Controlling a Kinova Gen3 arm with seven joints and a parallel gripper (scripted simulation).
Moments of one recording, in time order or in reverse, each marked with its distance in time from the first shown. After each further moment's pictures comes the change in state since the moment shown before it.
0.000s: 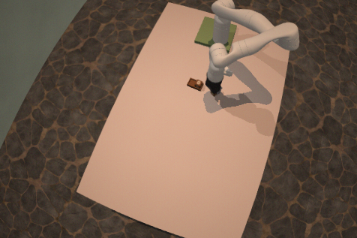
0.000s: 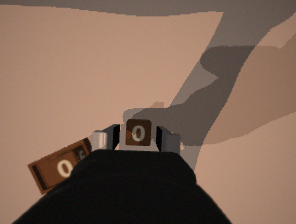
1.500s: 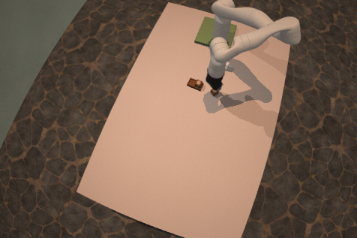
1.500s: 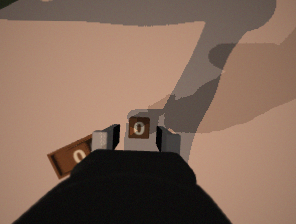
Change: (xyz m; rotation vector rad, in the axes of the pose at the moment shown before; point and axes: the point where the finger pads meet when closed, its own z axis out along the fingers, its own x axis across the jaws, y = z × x) arm 0.000 0.001 -0.040 -0.007 0.000 0.002
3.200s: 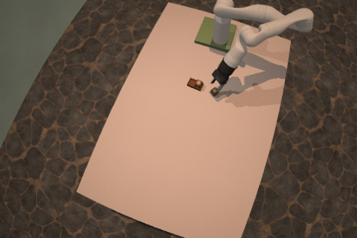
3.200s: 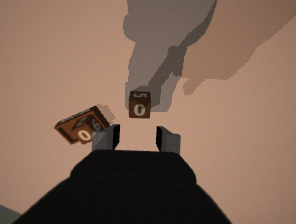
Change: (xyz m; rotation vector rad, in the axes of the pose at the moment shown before) arm 0.000 -0.005 0.002 -0.539 0.003 0.014
